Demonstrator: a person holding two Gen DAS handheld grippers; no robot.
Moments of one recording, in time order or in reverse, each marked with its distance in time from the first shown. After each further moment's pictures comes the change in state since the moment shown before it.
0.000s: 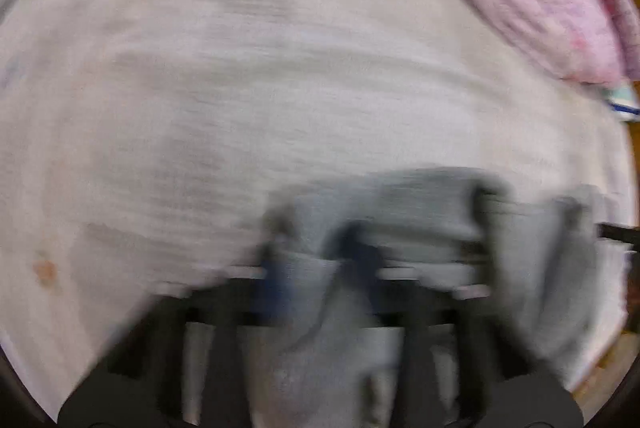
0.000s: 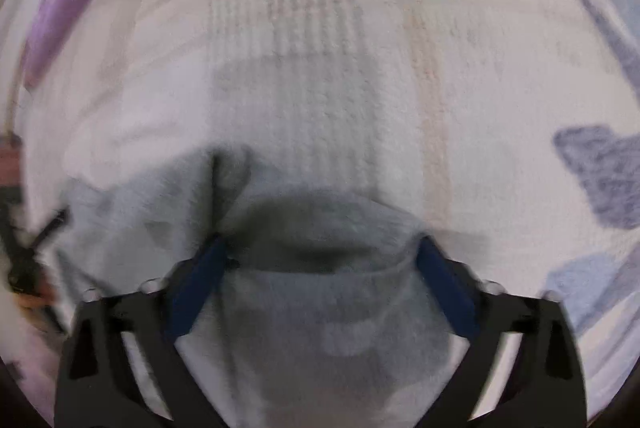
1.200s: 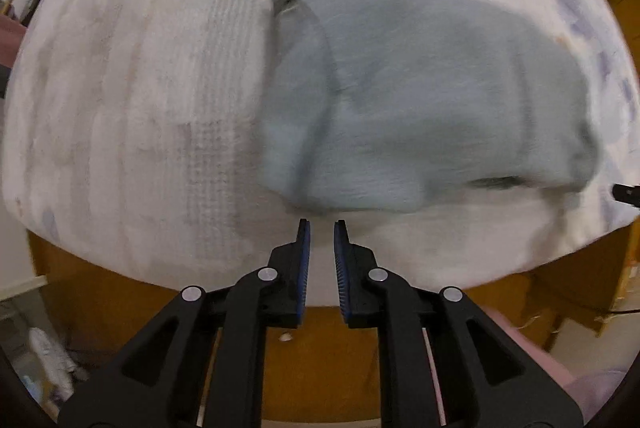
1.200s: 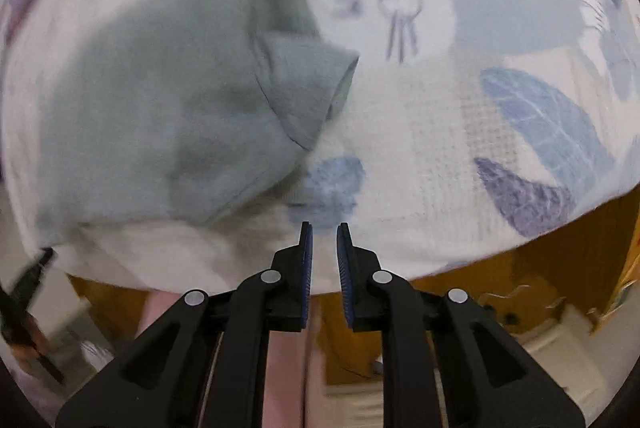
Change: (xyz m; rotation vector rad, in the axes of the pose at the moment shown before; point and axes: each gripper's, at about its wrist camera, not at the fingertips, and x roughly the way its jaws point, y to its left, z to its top) left arm -0.167 -0.064 -0.374 0.093 0.157 0.161; right arm -0.089 -0.038 -0.376 0.256 0.050 0.095
